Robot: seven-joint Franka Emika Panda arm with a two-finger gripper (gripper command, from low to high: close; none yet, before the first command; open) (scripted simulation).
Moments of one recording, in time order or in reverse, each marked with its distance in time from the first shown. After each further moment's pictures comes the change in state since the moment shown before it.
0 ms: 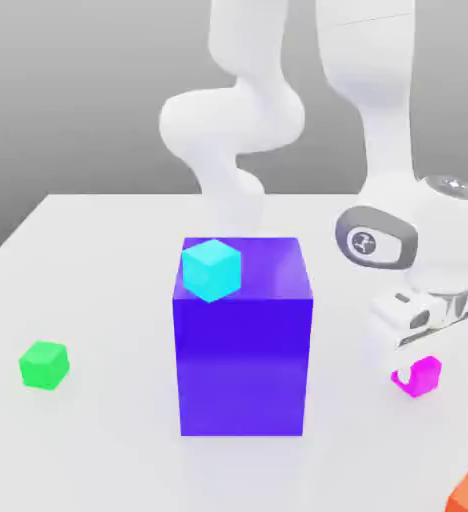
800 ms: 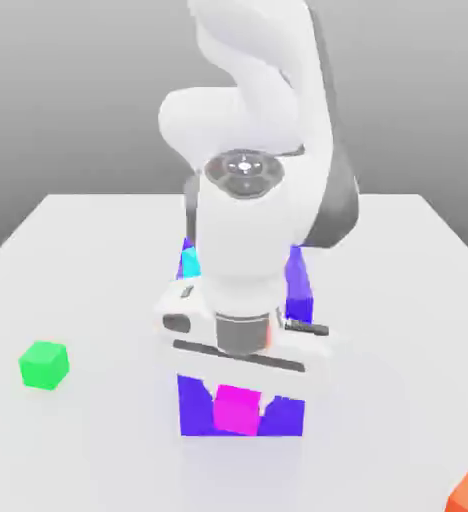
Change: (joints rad) arm -0.528 -0.143 -0.312 0.137 0.329 -0.341 -0.154
